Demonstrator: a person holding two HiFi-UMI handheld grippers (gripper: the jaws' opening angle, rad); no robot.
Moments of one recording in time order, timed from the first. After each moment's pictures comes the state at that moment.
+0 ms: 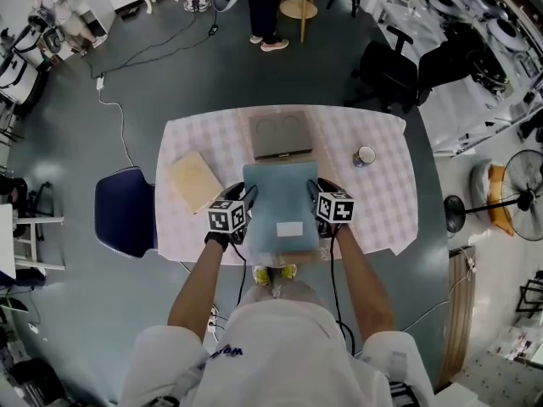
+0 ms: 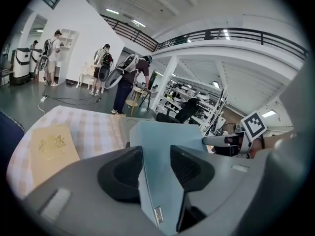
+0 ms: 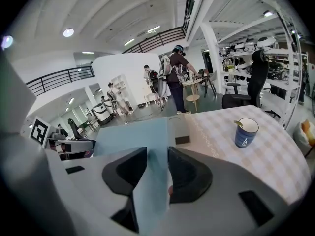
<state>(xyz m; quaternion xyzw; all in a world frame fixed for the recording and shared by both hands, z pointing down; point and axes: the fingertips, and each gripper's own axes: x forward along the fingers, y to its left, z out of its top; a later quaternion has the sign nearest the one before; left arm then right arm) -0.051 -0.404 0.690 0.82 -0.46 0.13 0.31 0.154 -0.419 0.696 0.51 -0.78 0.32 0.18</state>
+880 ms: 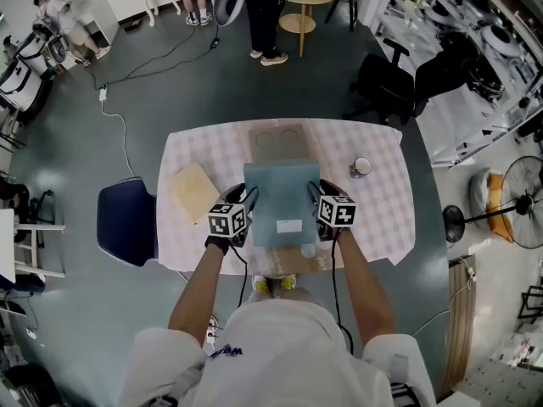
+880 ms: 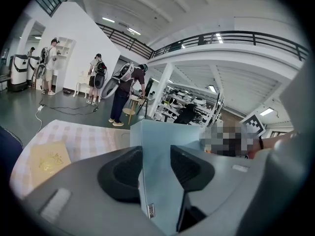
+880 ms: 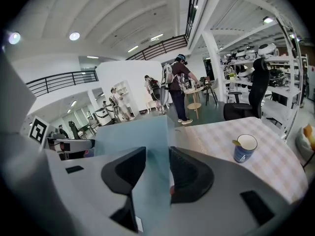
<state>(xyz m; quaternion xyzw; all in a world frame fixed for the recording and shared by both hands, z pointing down) -0.041 -0.420 0.649 0.83 -0.47 0.11 0.27 0.162 -0.436 0.659 0.52 -0.79 0.29 0.15</state>
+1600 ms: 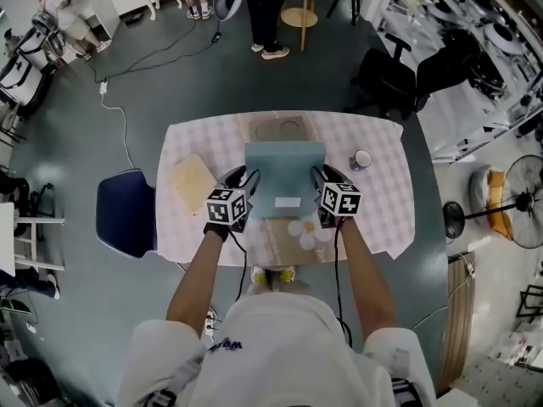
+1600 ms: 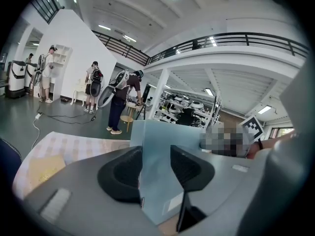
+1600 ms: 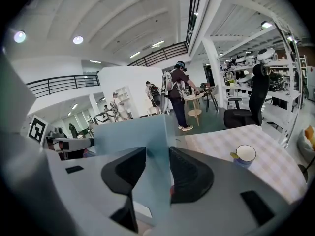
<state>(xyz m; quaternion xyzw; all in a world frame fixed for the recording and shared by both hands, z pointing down) -0.035 -0.433 0.609 0.85 -0.47 0.09 0.24 0.169 -0.448 0.629 0.52 -0.80 0.27 0.13</state>
